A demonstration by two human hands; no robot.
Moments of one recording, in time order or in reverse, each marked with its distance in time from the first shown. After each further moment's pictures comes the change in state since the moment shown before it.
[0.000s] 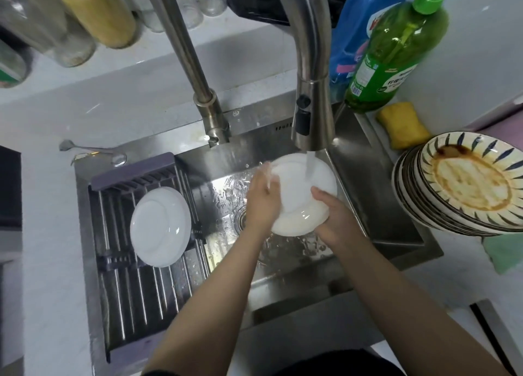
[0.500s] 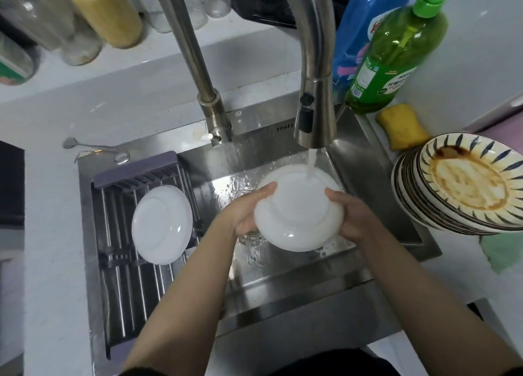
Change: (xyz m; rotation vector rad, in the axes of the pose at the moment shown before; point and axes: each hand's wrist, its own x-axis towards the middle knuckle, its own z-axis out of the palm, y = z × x) left_hand 0.000 -0.008 -0.050 -0.738 -0.534 -0.548; right_hand 0.004 -0.029 -0.028 -0.292 -0.114 0.123
